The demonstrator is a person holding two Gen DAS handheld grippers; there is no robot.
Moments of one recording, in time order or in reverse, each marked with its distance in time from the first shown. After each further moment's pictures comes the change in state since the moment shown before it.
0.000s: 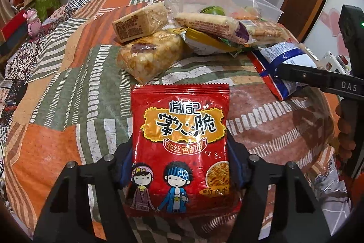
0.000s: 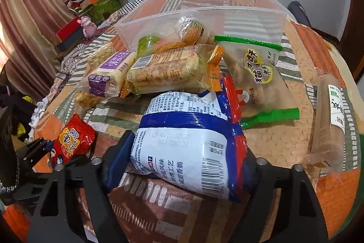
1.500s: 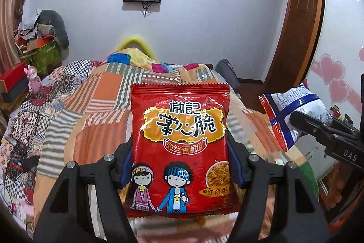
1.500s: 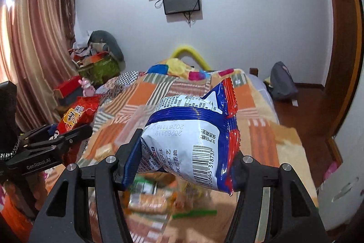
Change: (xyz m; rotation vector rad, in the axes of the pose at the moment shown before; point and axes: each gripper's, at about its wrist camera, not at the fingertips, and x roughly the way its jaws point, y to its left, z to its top) left arm -0.072 -0.066 0.186 0.020 -0.367 -0.002; right arm -0.101 -0.011 0.081 -0.052 -0.416 -0.080
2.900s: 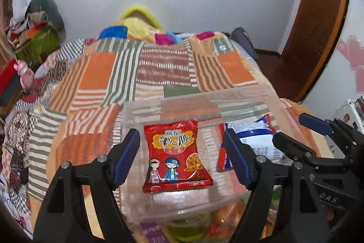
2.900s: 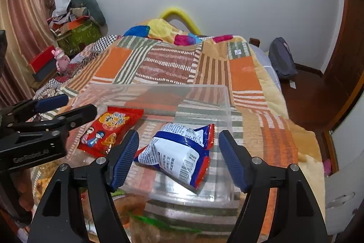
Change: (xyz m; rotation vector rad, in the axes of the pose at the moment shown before) left arm 0.154 0.005 0.031 0.034 0.210 0.073; right arm 0.114 -0.030 0.010 -0.029 0.236 -0.066
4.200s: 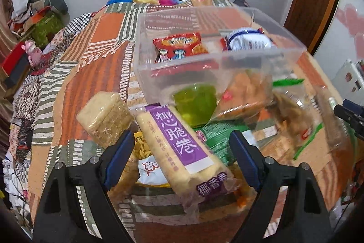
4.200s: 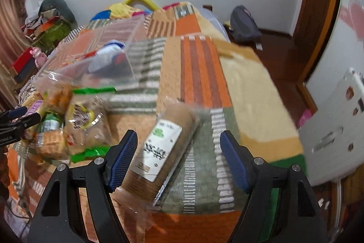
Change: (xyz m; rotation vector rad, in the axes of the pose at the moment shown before) left arm -0.028 0.002 -0.138 0.050 0.162 0.057; right arm -0.053 -0.073 -0.123 0.167 0.109 -0.135
